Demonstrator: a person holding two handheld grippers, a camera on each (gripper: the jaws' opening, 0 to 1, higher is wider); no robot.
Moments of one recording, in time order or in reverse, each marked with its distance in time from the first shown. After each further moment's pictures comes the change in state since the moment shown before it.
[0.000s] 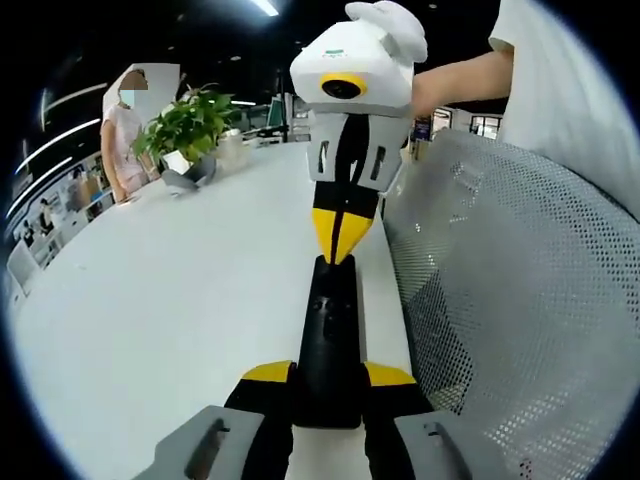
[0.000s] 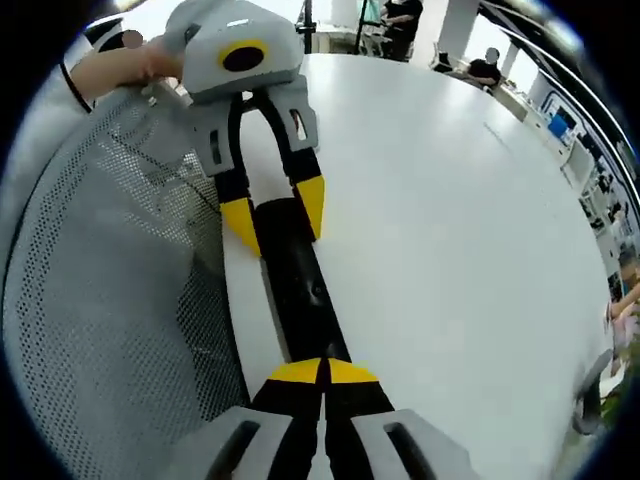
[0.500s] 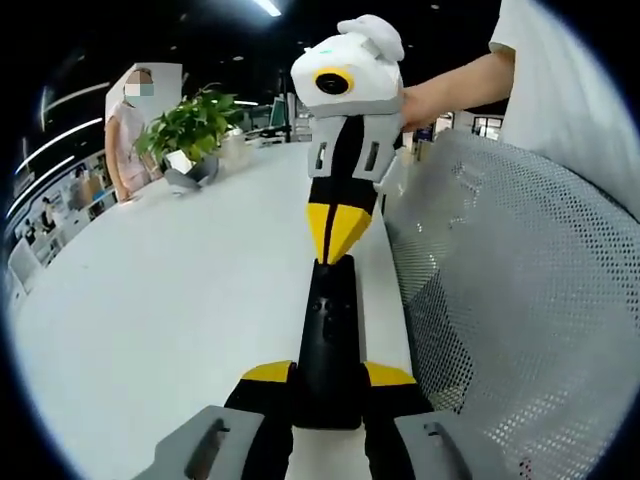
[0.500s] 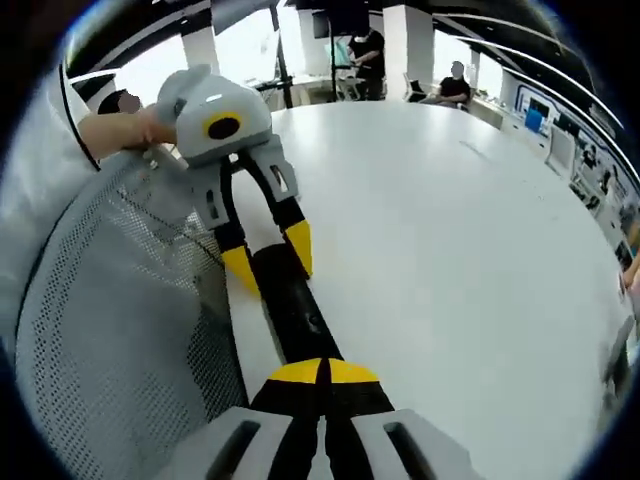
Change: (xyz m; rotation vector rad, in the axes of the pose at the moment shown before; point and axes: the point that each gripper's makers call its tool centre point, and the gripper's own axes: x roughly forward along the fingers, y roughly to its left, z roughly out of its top) left arm -0.003 0.000 -0.001 -0.003 -0.003 0.005; right arm 0.002 0.004 0.010 -0.012 -0.098 0.048
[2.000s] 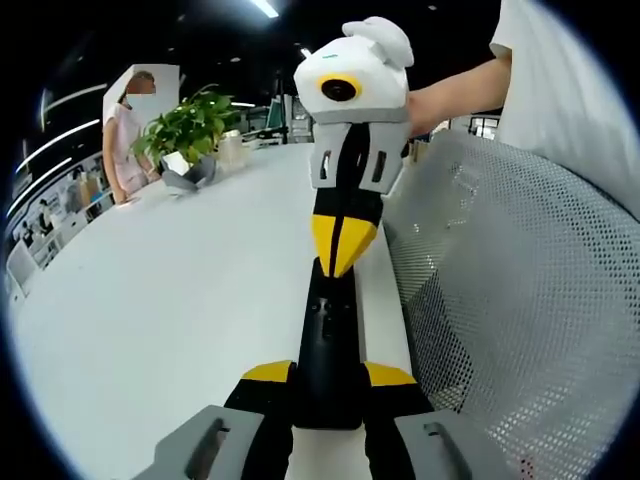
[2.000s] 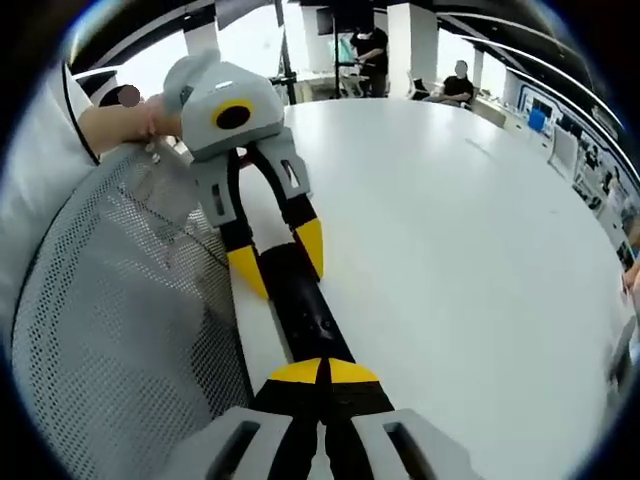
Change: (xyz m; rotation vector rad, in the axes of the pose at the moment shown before) left arm 0.001 0.001 0.000 0.006 -0.006 -0.012; right arm 0.004 0.007 0.013 0.067 -0.078 -0.006
